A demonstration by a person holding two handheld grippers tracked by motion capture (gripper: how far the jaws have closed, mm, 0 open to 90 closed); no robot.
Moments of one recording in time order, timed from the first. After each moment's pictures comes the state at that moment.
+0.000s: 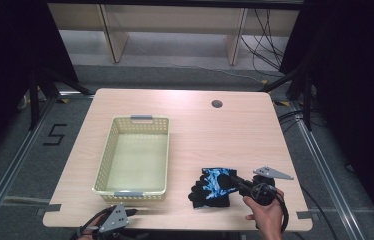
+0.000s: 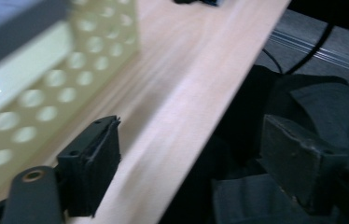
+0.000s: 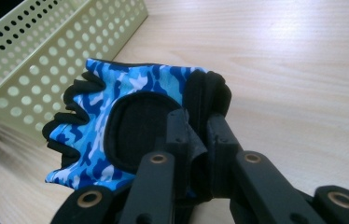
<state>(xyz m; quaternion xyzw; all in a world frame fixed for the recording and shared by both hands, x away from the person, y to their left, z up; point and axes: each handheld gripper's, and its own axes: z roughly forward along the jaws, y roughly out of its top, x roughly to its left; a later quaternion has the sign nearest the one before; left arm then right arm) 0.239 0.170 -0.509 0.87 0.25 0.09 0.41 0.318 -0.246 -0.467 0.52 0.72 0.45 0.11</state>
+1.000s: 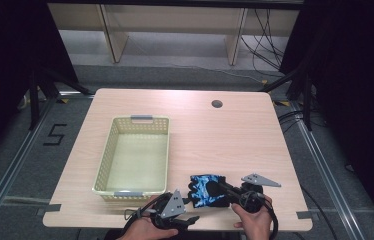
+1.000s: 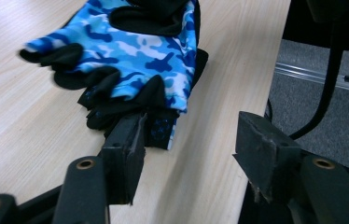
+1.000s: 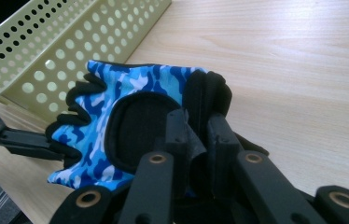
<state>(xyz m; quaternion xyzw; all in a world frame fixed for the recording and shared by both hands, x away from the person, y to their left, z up) 0.279 0.041 -0.494 0.87 0.18 0.11 0.45 0.305 -0.217 -0.480 0.52 0.72 0.46 0.09</state>
